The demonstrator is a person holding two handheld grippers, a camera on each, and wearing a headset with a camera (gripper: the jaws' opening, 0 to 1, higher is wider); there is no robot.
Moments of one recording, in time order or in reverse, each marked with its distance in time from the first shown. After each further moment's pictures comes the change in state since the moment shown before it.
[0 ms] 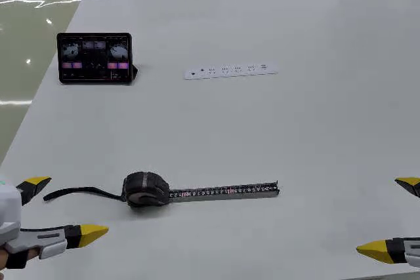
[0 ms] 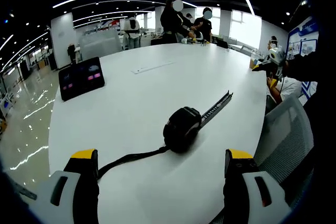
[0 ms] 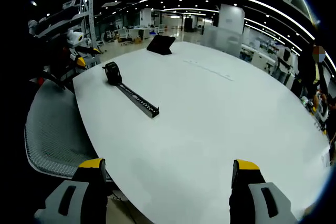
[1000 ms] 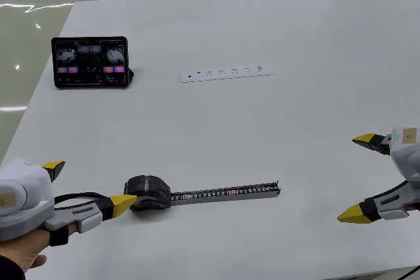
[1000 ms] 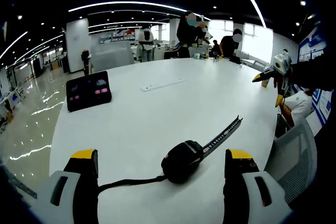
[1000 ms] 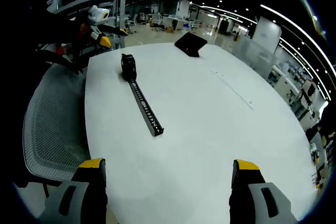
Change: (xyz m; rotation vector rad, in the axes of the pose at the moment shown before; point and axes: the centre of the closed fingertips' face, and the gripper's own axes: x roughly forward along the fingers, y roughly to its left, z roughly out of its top) left arm 0.019 -0.007 0.047 -0.062 -0.106 0.102; right arm 0.033 -0.005 0.061 -0.282 0.076 0.122
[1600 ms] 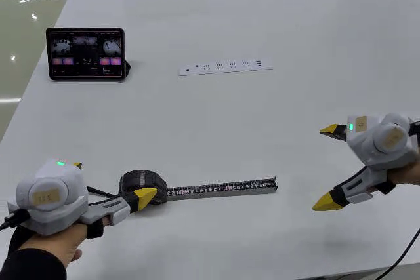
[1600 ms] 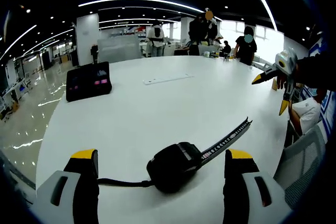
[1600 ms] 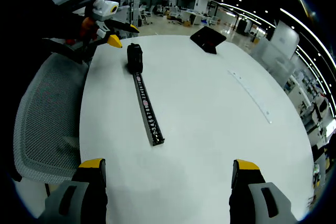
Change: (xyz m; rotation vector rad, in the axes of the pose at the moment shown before) left arm 0.044 -0.022 -0.017 -0.061 0.014 0.078; right arm 0.055 -0.005 0.018 -0.113 0.066 0.097
